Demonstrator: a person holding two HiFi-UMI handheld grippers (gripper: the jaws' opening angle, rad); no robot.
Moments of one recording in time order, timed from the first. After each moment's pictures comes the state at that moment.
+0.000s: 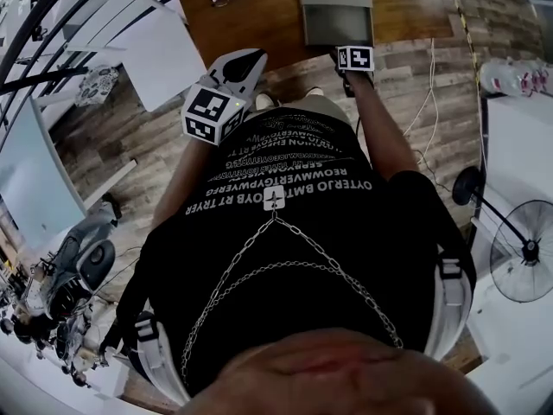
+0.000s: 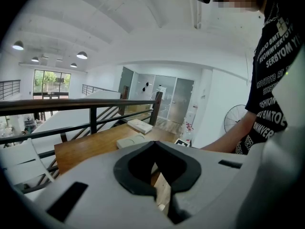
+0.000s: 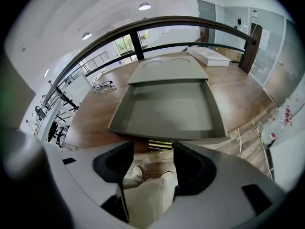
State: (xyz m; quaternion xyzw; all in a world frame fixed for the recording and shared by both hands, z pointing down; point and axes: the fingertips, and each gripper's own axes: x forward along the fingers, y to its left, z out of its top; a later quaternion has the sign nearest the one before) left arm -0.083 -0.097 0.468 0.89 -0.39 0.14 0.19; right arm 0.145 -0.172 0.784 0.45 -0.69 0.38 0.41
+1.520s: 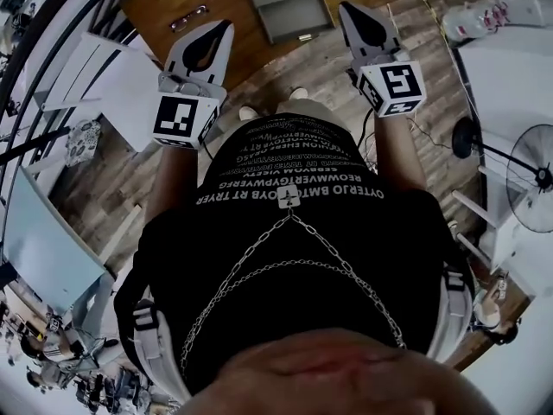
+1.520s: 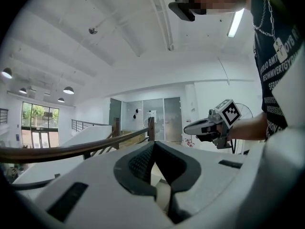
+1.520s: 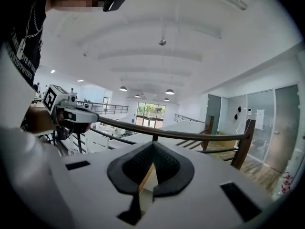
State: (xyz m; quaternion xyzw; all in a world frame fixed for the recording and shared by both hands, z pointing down) left arm -0.093 -0.130 0.348 0.93 -0.36 0.04 0.02; right arm 0.085 -0.148 0.351 0.51 -0.85 -0.01 0.14
